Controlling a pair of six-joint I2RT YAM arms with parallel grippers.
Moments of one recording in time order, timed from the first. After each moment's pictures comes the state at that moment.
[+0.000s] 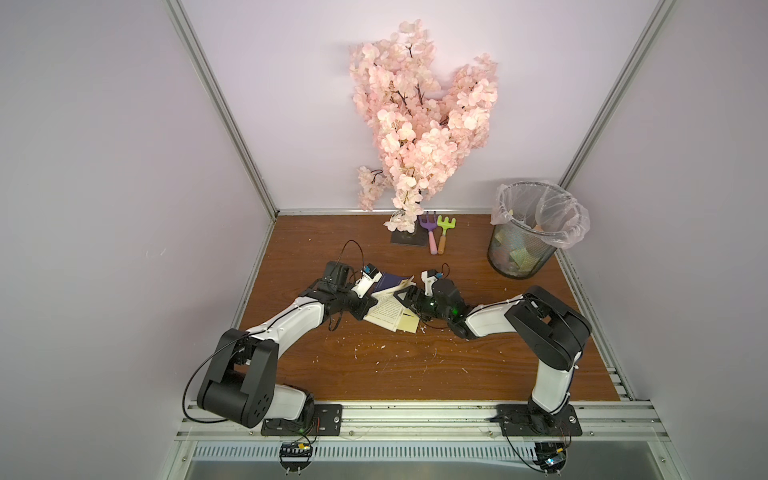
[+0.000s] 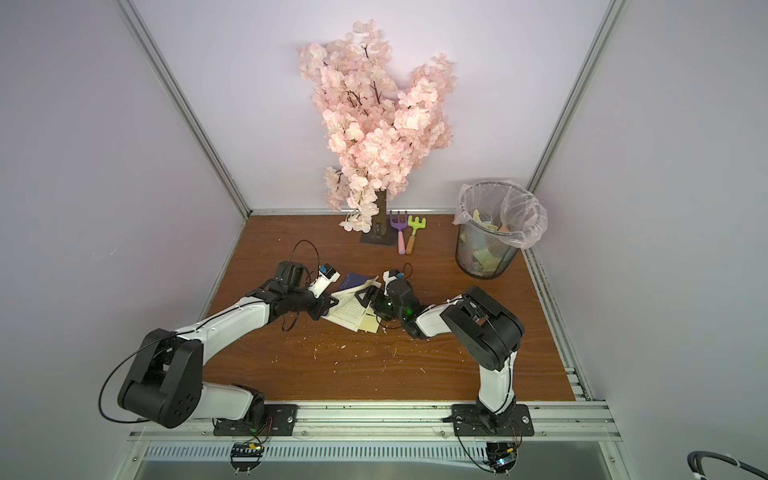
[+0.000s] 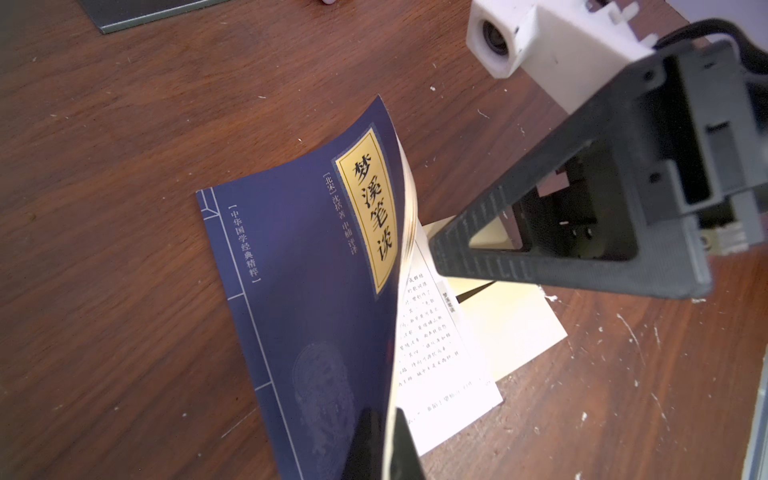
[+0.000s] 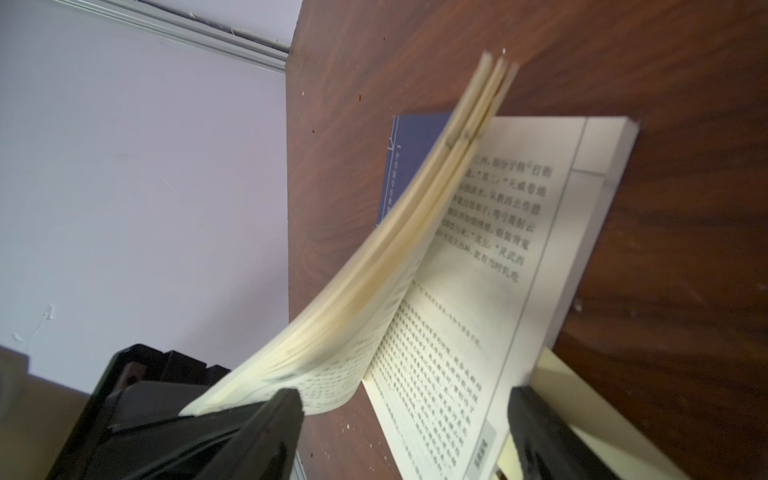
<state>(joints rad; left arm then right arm) -0.29 1.40 0.73 -0.24 0.50 0.28 0.73 1.87 0.77 0.64 -0.23 1.17</state>
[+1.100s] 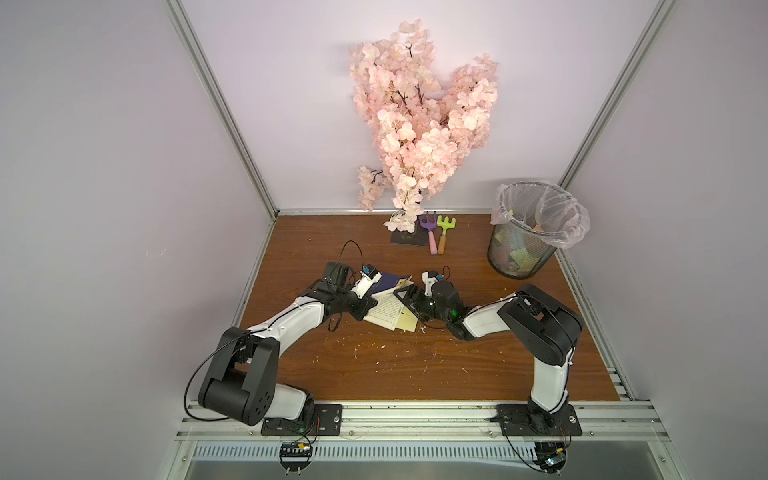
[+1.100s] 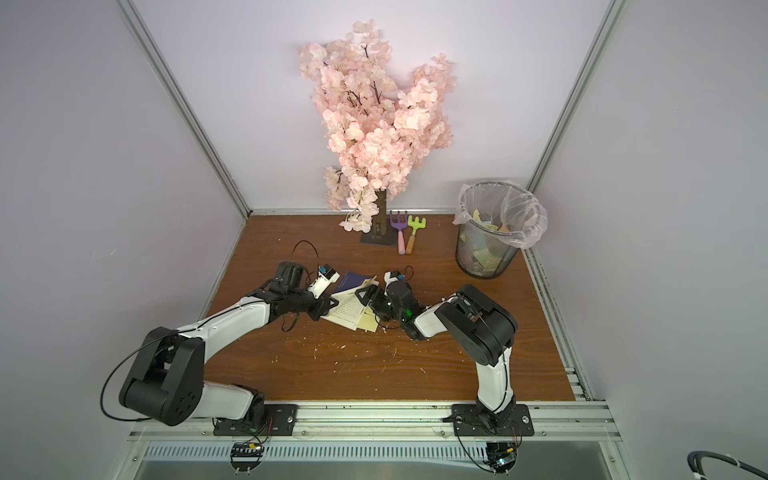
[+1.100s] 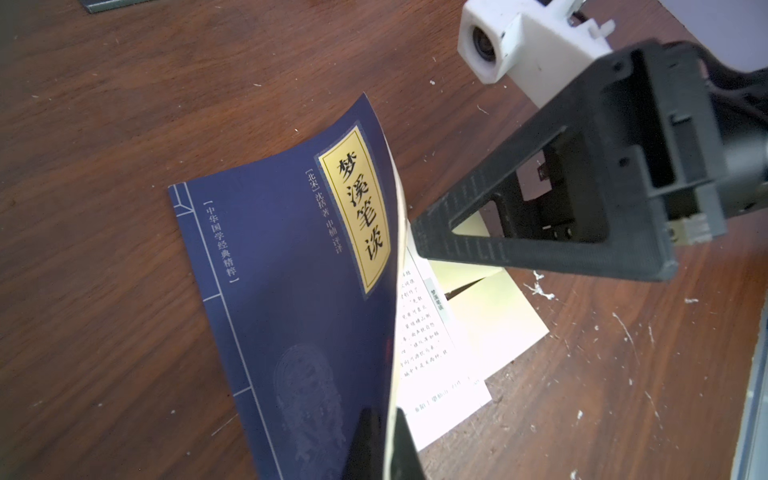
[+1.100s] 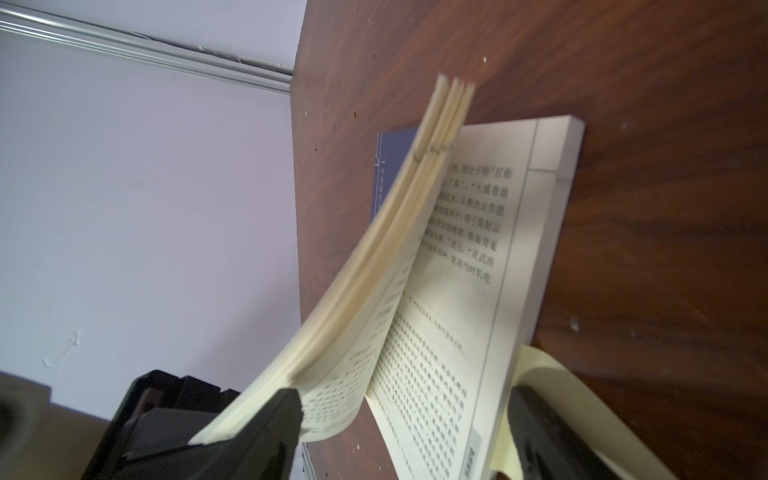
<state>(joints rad) -0.29 1.41 0.72 -0.24 0.52 0.27 0.73 1.93 0.77 0.74 -0.21 1.26</state>
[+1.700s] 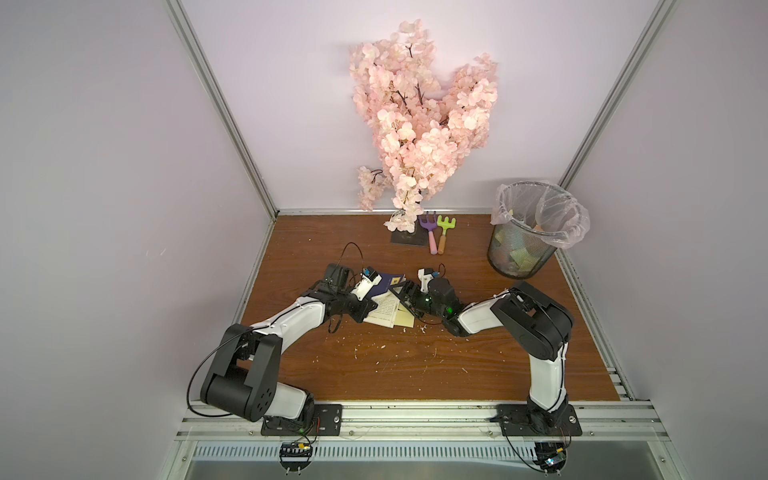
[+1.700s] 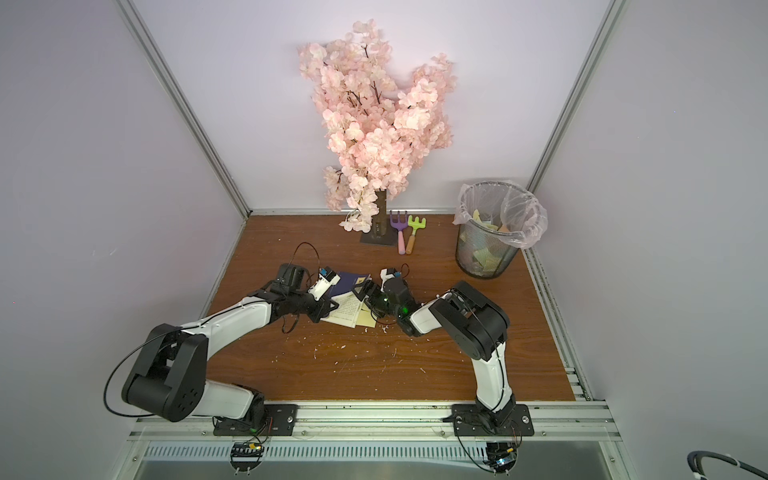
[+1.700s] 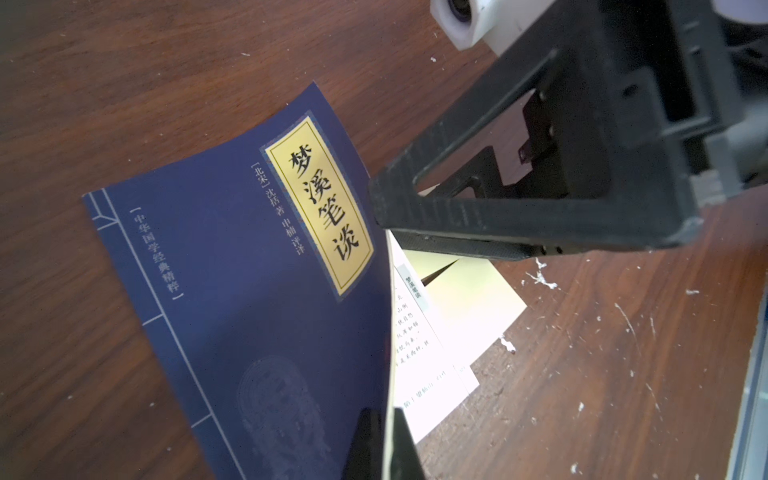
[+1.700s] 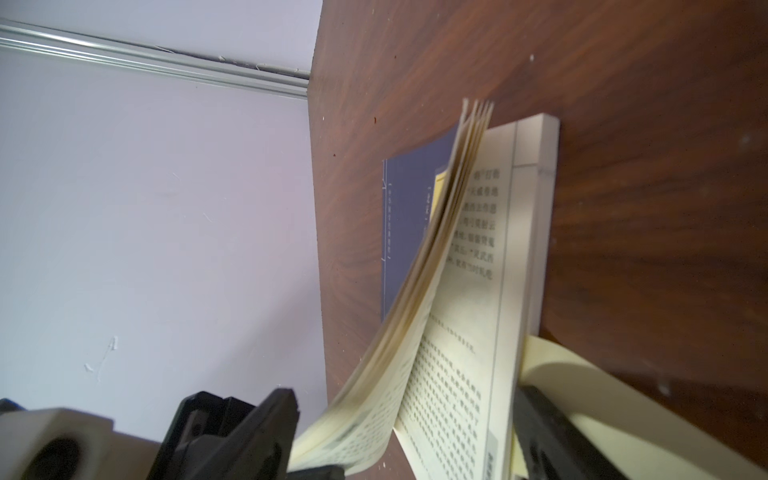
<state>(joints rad) -0.29 1.43 0.71 -0.24 0.52 0.27 0.73 1.98 0.83 0.77 -0.23 1.32</state>
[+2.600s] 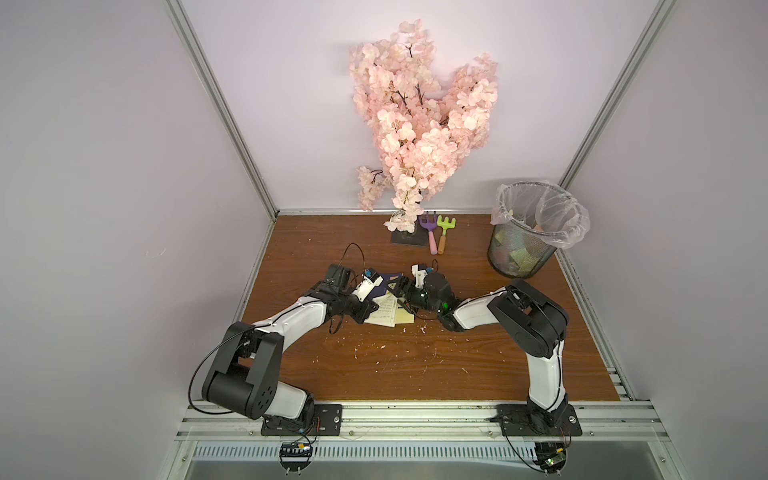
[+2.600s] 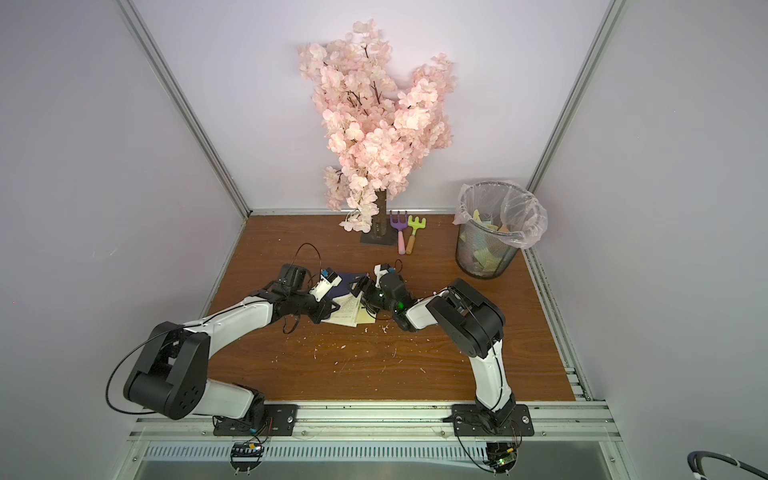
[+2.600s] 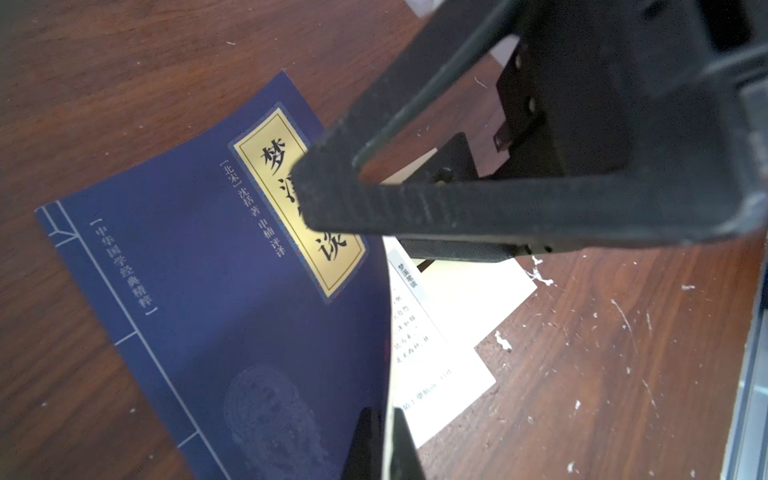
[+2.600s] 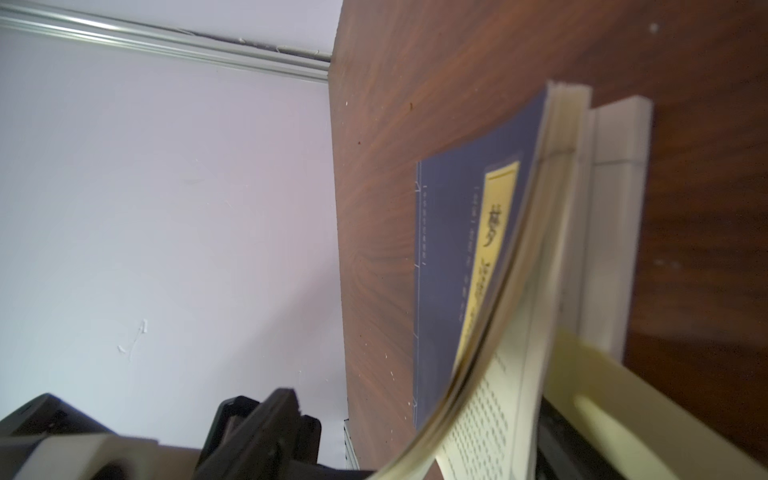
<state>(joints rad) -0.30 1.44 0.71 -0.24 0.53 0.28 0.73 2.01 0.92 0.76 -0.29 1.32</state>
